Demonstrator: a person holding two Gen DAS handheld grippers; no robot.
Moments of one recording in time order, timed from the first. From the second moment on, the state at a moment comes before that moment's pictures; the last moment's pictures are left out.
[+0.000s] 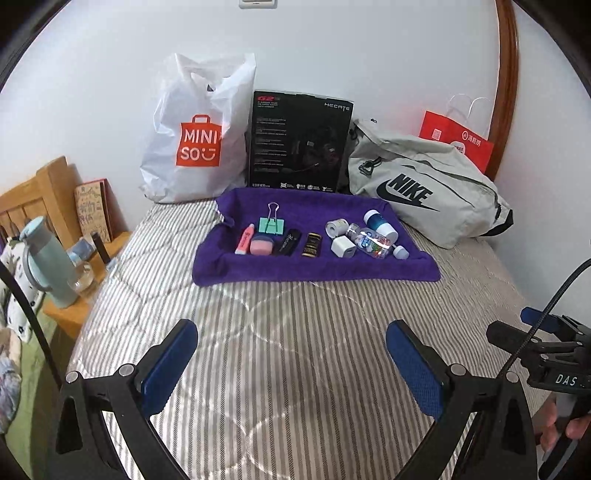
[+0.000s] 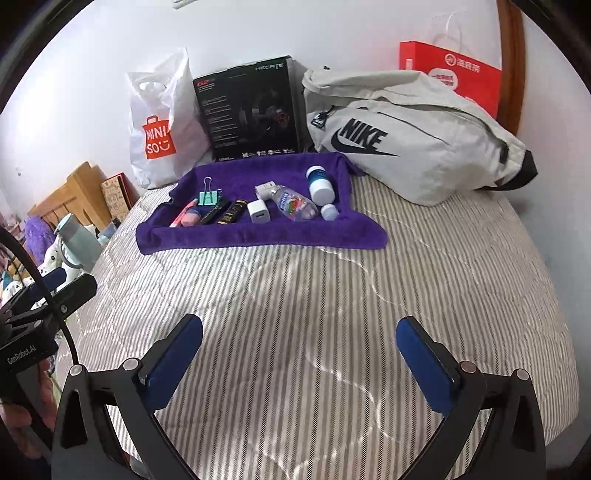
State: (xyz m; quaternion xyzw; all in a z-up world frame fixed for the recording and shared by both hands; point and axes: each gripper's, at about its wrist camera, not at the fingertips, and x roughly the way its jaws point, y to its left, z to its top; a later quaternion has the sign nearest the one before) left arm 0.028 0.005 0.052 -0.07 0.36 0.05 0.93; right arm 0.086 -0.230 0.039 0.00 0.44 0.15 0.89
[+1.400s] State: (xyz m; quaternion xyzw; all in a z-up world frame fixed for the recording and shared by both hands) left arm 0.027 0.004 0.036 -0.06 0.38 0.09 0.92; right arm 0.071 -0.227 0.034 -0.01 0.43 0.14 0.89
